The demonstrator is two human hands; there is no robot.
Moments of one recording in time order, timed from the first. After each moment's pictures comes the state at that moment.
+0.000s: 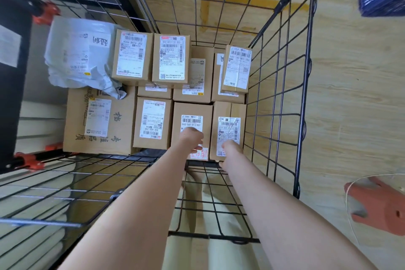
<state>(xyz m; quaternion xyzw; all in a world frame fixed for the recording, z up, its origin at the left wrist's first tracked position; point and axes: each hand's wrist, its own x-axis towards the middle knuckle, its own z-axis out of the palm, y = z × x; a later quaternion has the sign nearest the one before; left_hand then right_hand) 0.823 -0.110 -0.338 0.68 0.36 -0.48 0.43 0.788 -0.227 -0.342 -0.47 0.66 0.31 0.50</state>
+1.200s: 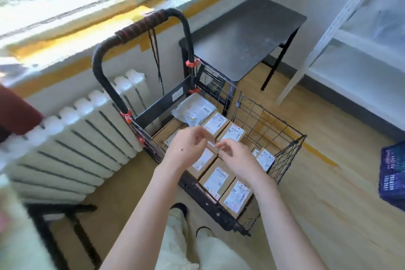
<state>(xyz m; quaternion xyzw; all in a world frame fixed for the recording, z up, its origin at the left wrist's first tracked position) 0.695 -0.036 0.081 0.90 0.25 0.02 0.36 0.771 -0.181 0.066 -0.86 -0.25 0.32 0.32</state>
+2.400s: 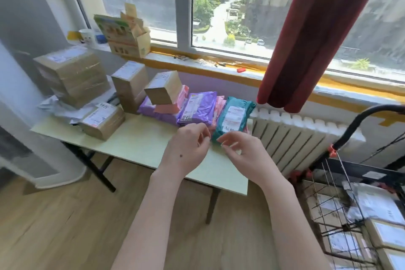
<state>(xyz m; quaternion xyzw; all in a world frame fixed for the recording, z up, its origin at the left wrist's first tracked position) 0.093 -0.060 0.182 0.71 0.60 0.33 0.15 0.267 -0.058 0.192 -0.53 -0.75 0.29 0.27</state>
